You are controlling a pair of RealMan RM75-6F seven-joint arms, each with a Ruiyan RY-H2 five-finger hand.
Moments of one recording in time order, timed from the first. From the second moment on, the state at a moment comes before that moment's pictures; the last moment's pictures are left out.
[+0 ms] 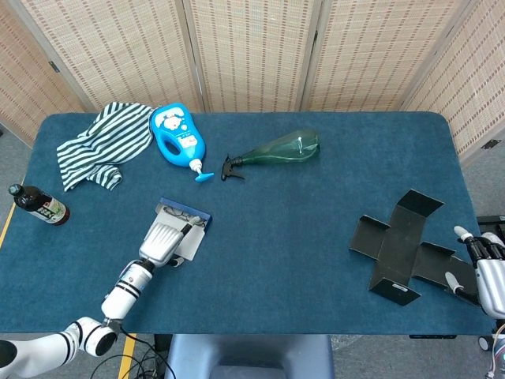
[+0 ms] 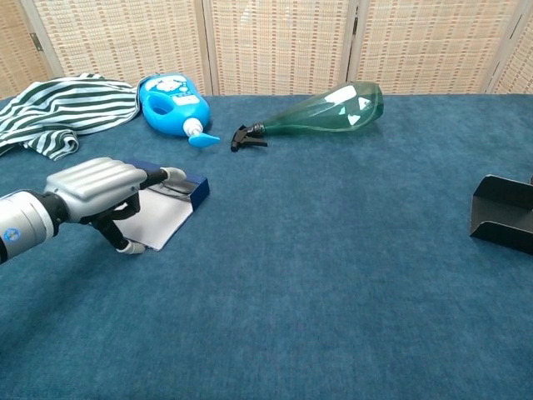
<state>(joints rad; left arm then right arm) -0.67 -1.69 -0.07 -1.14 1.36 1.01 0.29 0.02 -1.05 0.07 -1.63 -1.44 1.49 -0.03</state>
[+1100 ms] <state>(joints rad) -0.74 -1.80 -0.19 -0.86 1.36 1.06 0.11 0.02 -1.05 0.08 -1.63 -1.43 1.49 -0.03</state>
